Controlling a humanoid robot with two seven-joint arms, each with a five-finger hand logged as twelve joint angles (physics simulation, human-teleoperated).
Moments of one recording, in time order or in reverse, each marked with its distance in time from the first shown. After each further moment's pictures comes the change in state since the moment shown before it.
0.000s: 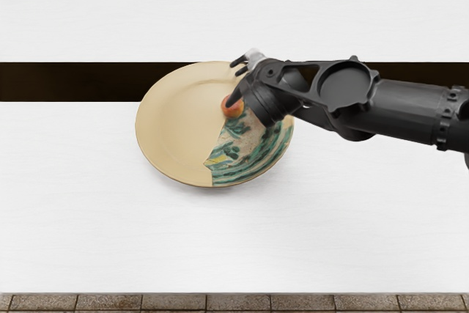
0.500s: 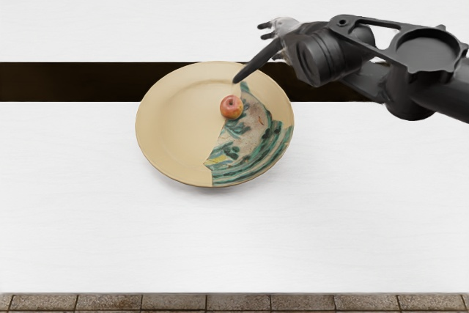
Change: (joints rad) left arm 0.000 0.000 0.000 0.000 0.000 0.000 0.000; right arm -0.072 -0.234 0.297 0.124 0.002 0.104 0.000
